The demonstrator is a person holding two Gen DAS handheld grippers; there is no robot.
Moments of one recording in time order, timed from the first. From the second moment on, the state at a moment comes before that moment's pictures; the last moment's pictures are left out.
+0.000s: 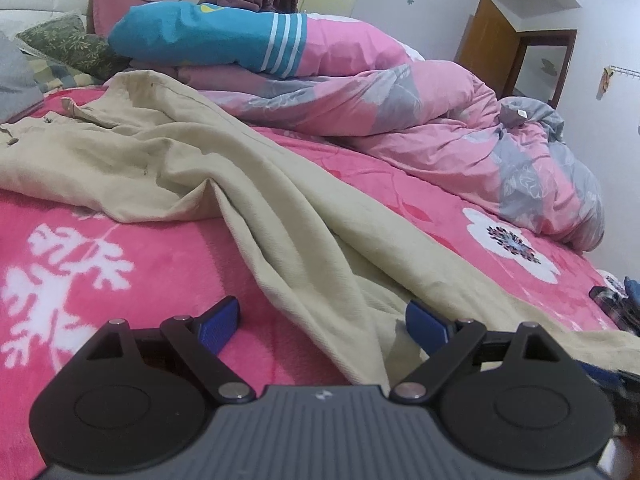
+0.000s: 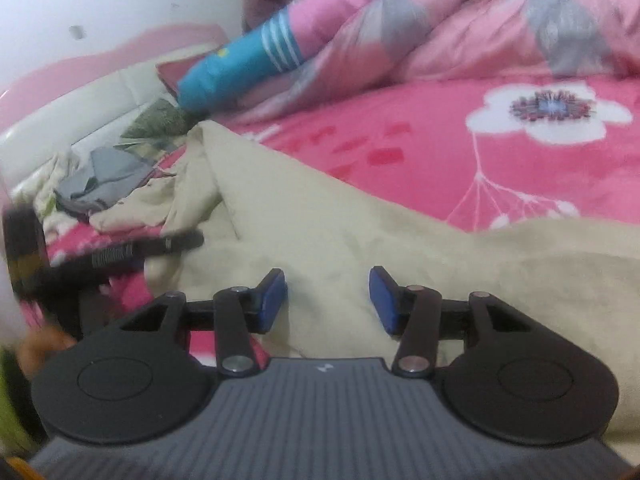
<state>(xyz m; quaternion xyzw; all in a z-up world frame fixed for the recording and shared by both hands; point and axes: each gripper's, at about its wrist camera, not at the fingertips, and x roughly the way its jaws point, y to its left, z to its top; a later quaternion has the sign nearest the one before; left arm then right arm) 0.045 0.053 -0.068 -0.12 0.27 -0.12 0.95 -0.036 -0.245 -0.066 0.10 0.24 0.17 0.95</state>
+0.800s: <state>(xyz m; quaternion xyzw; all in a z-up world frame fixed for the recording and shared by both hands) 0.043 0.063 -0.067 -0.15 0.26 -0.12 0.95 -0.117 -0.219 -0.062 0.07 0.22 0.27 0.93</state>
